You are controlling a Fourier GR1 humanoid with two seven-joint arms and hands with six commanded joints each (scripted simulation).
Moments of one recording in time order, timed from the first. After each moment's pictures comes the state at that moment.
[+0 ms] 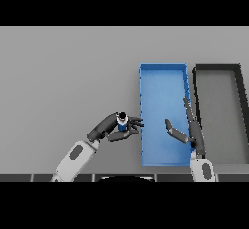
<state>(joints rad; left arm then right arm) -0.21 0.11 -0.55 -1.62 0.04 -0.16 -0.07 0.16 -0.15 0.08 -1.74 0.20 0.02 -0.11</state>
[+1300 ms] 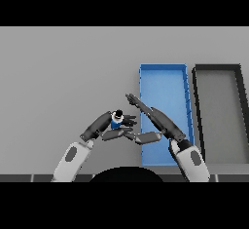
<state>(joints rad) -0.21 0.07 -0.49 -1.62 -0.01 -0.25 -0.05 -0.11 -0.18 0.32 -2.10 -0.08 0.27 0.41</state>
